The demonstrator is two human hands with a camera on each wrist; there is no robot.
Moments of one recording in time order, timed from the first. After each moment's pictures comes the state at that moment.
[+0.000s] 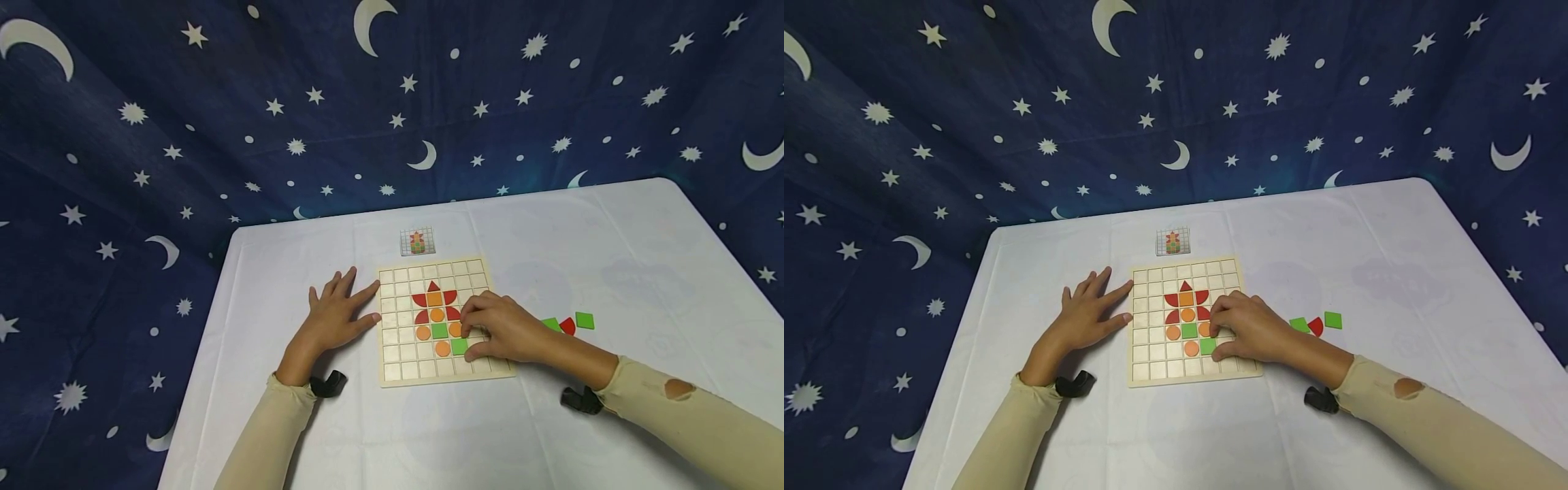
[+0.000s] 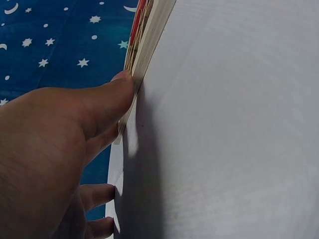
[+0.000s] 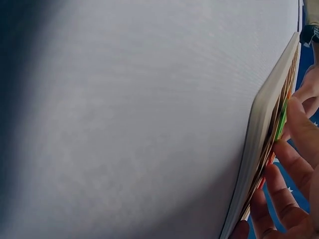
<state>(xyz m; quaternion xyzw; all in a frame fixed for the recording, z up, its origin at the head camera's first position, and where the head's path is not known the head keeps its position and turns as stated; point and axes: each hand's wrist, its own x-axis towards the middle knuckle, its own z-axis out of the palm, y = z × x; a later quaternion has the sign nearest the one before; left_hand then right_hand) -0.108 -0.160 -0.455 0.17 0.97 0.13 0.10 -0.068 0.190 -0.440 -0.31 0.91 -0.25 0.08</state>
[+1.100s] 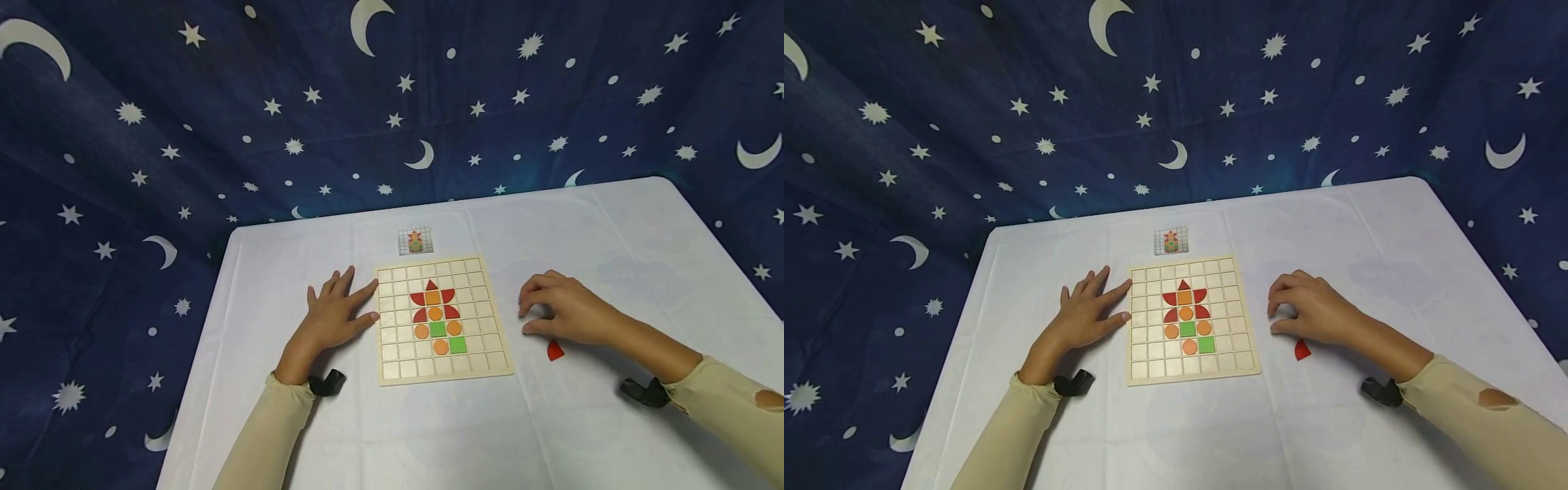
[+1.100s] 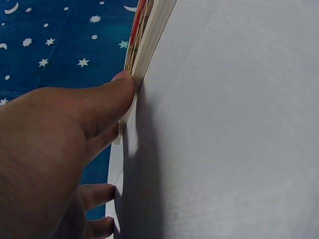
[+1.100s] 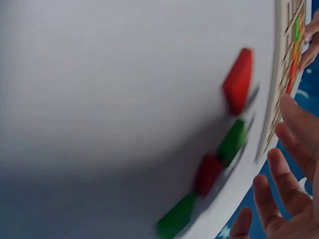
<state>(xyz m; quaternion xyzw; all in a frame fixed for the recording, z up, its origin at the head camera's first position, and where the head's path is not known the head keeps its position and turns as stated) -0.109 -0.158 -0.453 0.17 0.97 0.12 0.11 -0.073 0.279 -0.424 -0.27 0.94 -0.21 0.04</state>
